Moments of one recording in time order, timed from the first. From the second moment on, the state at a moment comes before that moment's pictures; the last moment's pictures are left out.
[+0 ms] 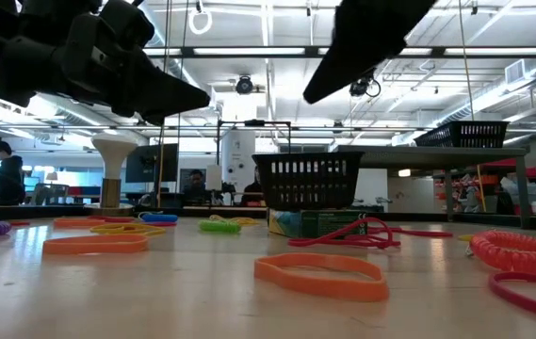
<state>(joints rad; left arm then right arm) -0.27 1.43 0.27 1.04 -0.31 0.04 0.39 1.70 1.21 -0.43 0.51 0.23</state>
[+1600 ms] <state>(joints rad) -0.28 1.43 0.27 0.98 -0.31 -0.01 0.50 1.62 1.40 -0.85 0.61 0.26</state>
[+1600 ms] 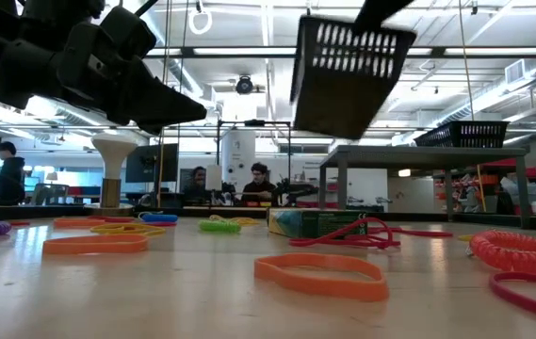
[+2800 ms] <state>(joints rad) -0.28 1.43 0.27 0.97 -0.31 -0.01 -0.05 1.31 1.30 -1.25 0.58 -0.16</state>
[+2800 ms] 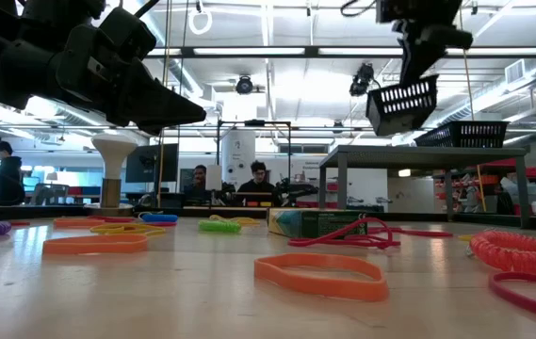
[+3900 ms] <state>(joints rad) -0.27 1.43 0.27 0.96 -0.31 0.00 -0.25 1.14 1.02 -0.98 0.57 -0.43</state>
